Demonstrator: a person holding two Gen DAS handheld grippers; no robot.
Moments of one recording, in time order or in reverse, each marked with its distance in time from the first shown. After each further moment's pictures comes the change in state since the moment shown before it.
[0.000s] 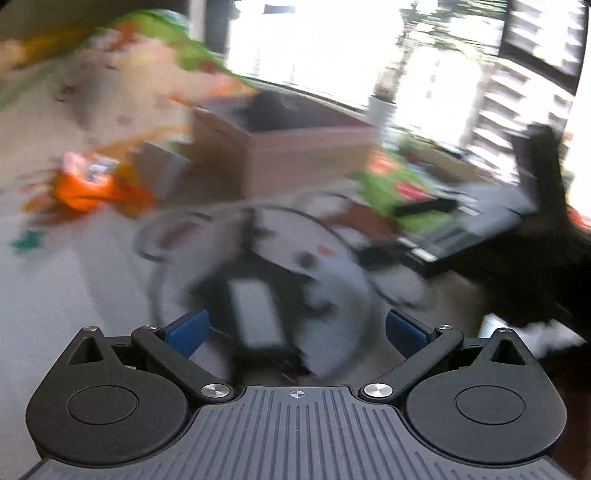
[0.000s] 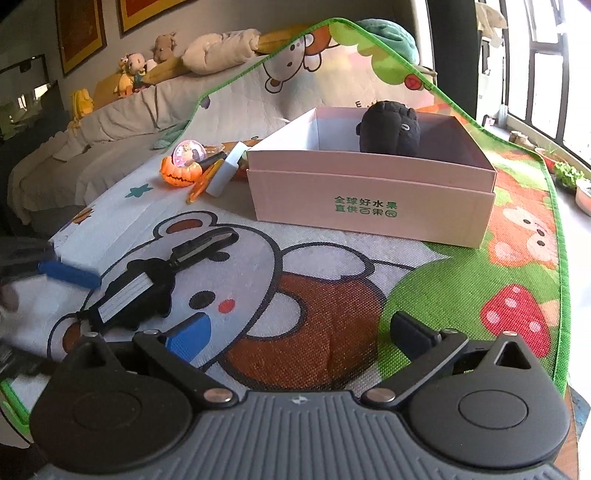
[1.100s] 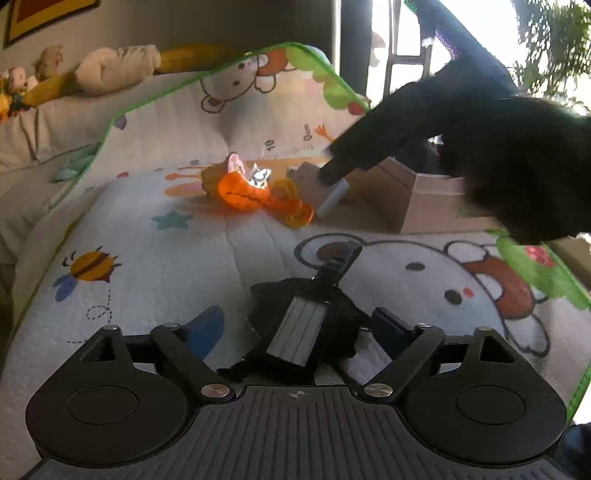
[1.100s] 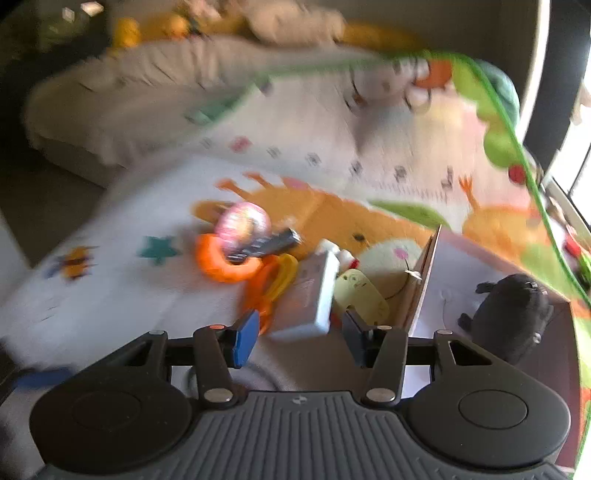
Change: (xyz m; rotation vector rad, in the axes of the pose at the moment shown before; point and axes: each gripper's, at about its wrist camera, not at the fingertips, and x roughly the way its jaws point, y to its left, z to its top) left arm -0.023 0.043 -0.028 -0.199 -0.154 0.289; right arm 0.127 0.113 0.163 -0.288 0.143 -0.078
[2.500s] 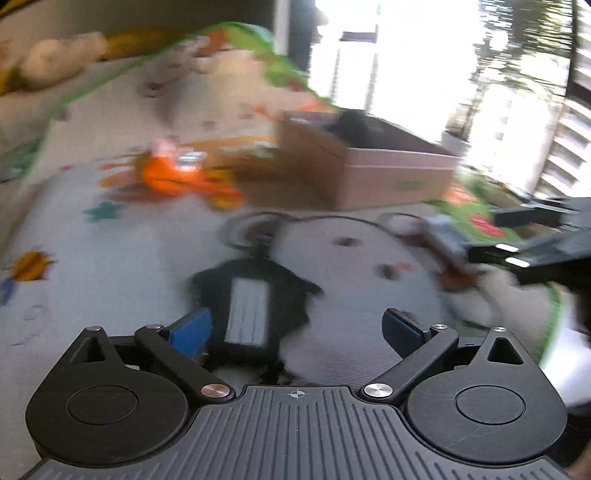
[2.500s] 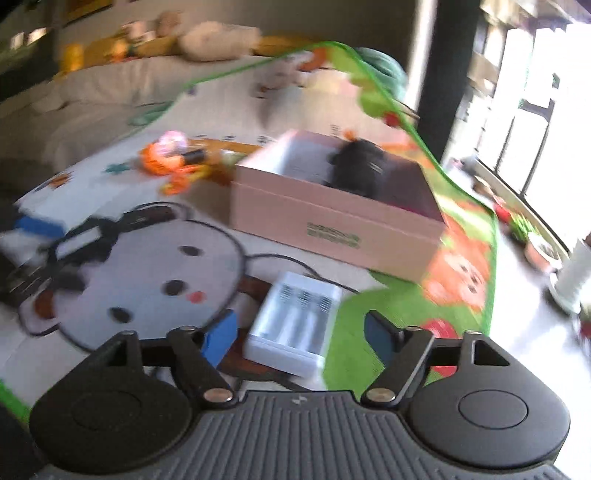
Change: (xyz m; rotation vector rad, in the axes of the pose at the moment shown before) left arm 0.003 -0.030 -0.002 0.094 0.083 -0.194; right arm -0.127 -0.054 -0.204 0.182 -0.137 -0.173
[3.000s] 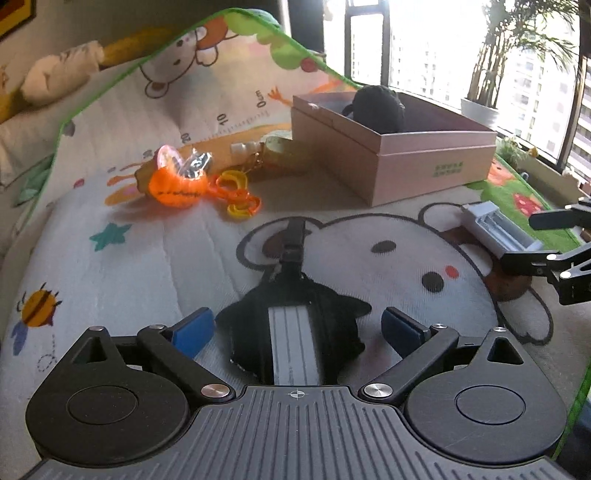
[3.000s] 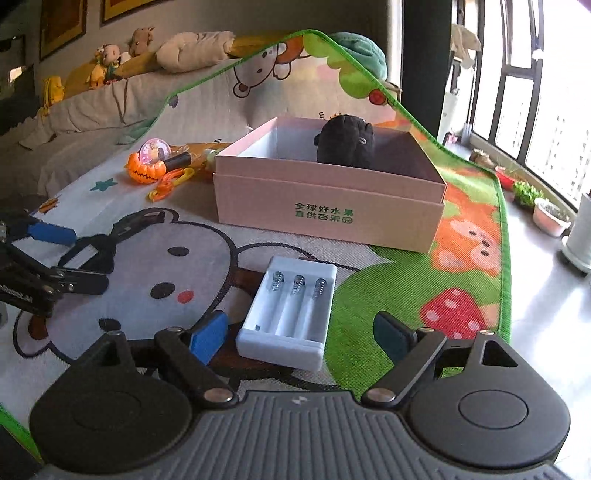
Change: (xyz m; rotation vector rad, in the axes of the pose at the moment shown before) left arm 0.037 0.004 0.024 0.052 0.070 0.160; right arm 0.015 -0.008 -0.009 0.113 0.018 0.060
